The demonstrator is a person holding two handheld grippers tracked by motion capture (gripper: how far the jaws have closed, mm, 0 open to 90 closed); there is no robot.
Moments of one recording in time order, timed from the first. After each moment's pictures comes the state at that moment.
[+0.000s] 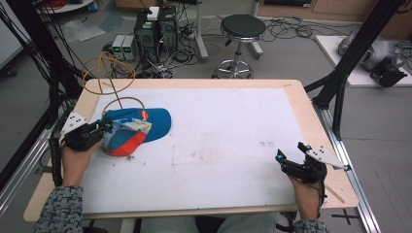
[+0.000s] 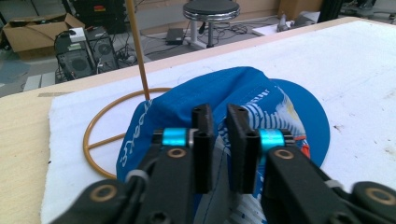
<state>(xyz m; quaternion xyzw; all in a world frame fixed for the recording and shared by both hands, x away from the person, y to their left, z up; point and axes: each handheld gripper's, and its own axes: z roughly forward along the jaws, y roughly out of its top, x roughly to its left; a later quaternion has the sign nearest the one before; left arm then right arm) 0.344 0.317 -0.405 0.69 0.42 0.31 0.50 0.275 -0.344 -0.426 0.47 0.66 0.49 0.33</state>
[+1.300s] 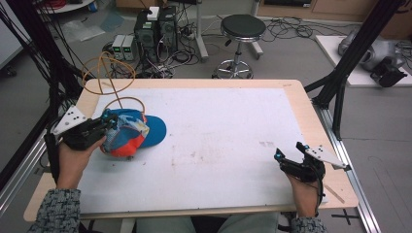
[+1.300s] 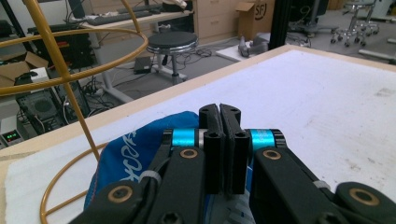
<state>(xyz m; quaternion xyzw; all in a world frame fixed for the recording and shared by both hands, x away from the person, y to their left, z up) 0.321 0.288 -0.354 0.70 0.34 0.30 0.55 0.278 -0.340 -0.426 0.49 0.65 0.49 0.31</state>
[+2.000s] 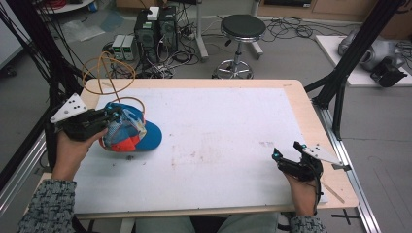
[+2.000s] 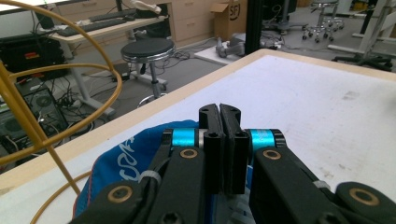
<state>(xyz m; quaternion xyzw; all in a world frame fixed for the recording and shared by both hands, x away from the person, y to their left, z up) 0.331 0.280 -0.322 0.72 0.30 0.27 0.56 0.282 -0.336 -0.427 0.48 0.66 0.49 0.31</state>
